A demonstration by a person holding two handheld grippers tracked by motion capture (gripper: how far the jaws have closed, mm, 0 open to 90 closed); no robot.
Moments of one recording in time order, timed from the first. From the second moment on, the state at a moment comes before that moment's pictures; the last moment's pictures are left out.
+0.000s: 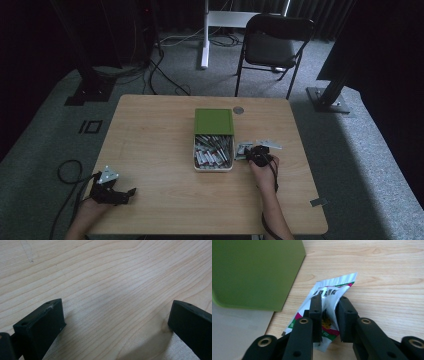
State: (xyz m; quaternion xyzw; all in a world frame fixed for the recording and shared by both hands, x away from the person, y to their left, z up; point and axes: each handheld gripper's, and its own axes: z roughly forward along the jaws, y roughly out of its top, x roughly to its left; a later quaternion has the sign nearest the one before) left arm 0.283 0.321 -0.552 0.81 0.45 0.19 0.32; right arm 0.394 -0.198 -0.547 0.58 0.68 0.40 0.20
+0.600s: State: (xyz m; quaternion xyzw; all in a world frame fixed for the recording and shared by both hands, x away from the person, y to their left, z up) left arm 0.283 0.321 -0.552 0.81 0.45 0.19 0.32; right arm 0.407 -0.189 -0.551 0.56 0.71 0.37 0.21
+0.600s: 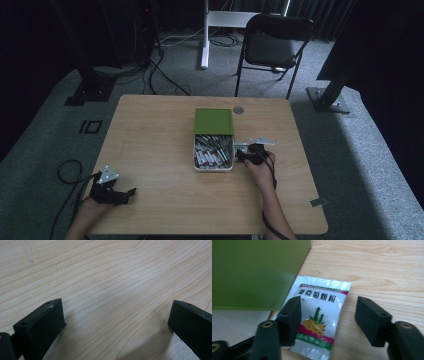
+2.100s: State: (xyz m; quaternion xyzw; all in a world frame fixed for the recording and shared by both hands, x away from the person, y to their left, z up) left arm 0.283 0.321 -0.552 0.81 0.45 0.19 0.32; right arm 0.344 -0.279 -0.538 0.60 0.68 0.33 0.25
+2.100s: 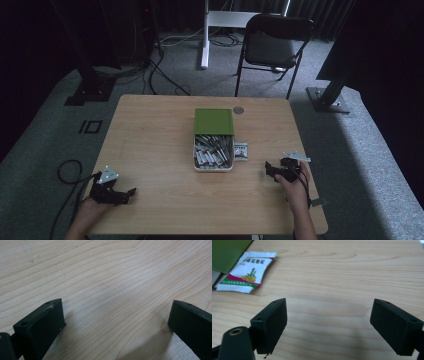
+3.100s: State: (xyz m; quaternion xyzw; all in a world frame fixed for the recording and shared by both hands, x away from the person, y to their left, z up) left arm 0.283 0.321 -0.552 0.81 0.45 0.19 0.32; right arm 0.292 -0.312 -0.553 0.65 0.66 0.28 0.26
